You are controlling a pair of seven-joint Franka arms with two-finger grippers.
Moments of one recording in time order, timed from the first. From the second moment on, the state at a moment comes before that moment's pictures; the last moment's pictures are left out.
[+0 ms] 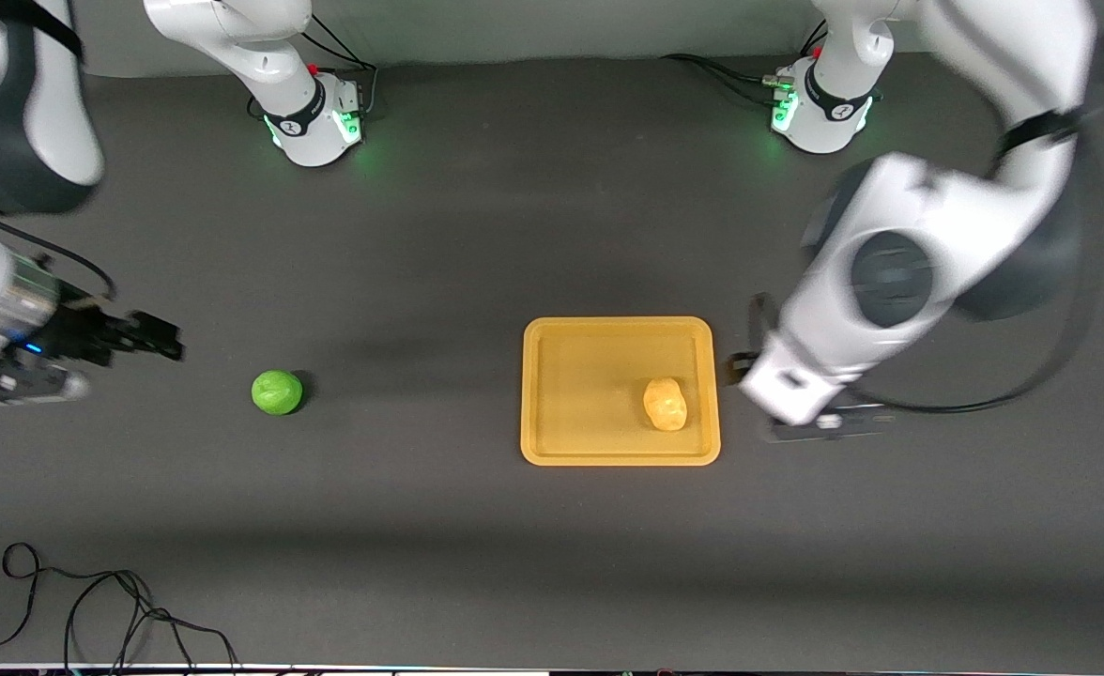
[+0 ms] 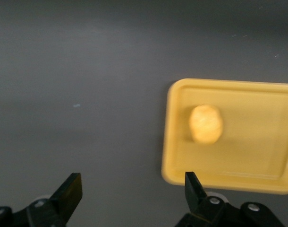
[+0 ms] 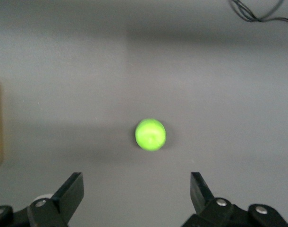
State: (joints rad) left arm -0.09 0.45 -0.32 -1.26 0.16 1.57 -0.44; right arm 0.03 0.17 0.00 -1.69 0.02 1.87 -0.02
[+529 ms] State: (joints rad) left arm 0.24 0.33 -0.31 -1.17 0.13 1.27 0.06; right arm 0.03 0.22 -0.01 -2.14 0.02 2.46 -0.02
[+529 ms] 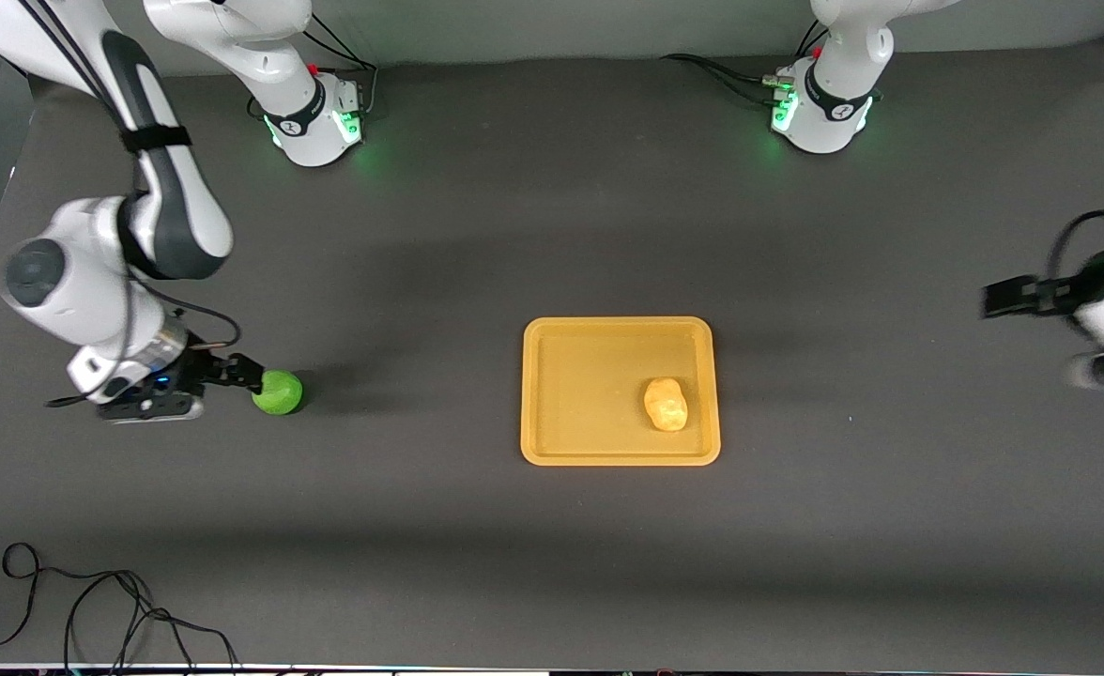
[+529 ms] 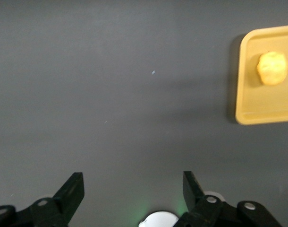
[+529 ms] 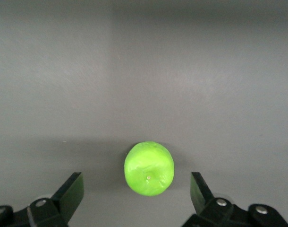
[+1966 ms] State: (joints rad) left arm 0.13 0.26 -0.08 -1.16 0.05 1.24 0.13; right arm 0.03 0.36 -0.01 -1.97 0.02 2.29 -0.03
